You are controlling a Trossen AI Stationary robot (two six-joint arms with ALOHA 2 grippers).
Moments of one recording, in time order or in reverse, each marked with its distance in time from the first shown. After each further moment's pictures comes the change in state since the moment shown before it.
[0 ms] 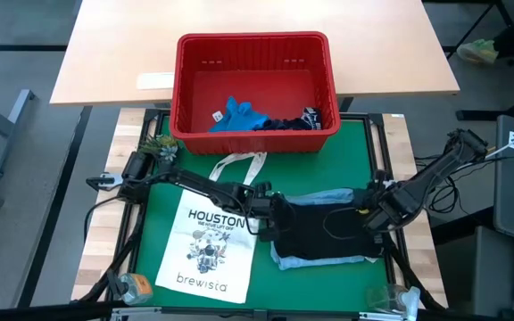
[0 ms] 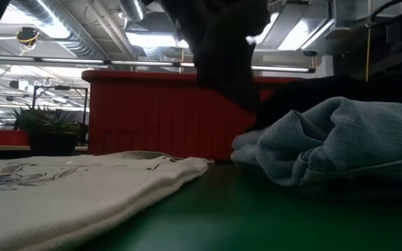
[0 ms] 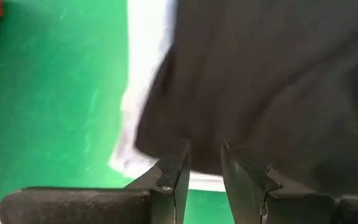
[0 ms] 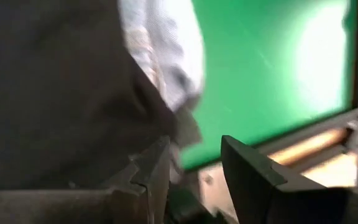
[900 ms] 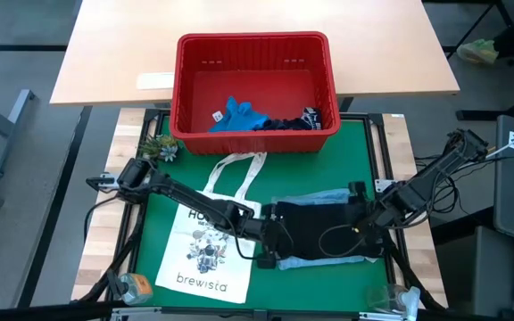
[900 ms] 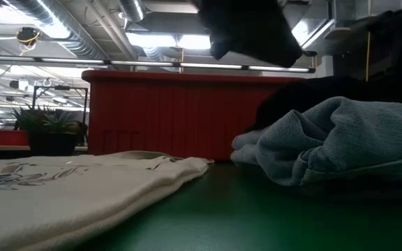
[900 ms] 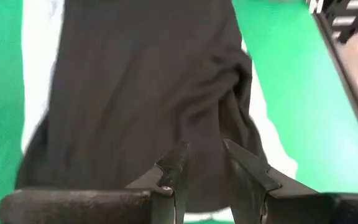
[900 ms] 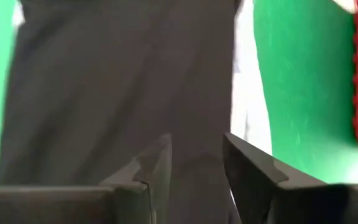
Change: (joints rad) left arm -0.139 -0.001 0.042 0.120 0.055 0.026; right arm 0.000 -0.001 0.085 0.397 0.000 -0.412
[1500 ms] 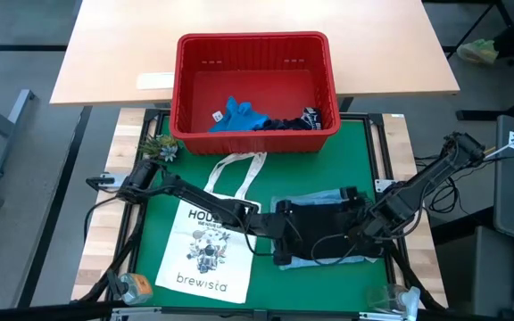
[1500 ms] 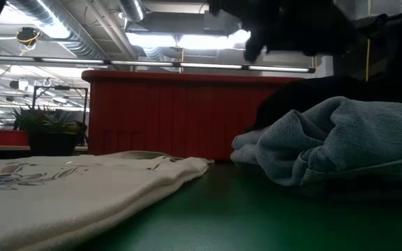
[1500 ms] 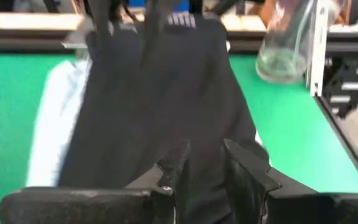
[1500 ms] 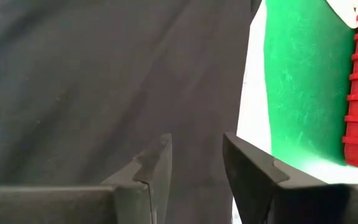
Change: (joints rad) left arm 0.038 0.074 -0.023 0.377 -0.027 0.055; right arm 0.000 0.118 0.000 0.062 0.036 -0.088
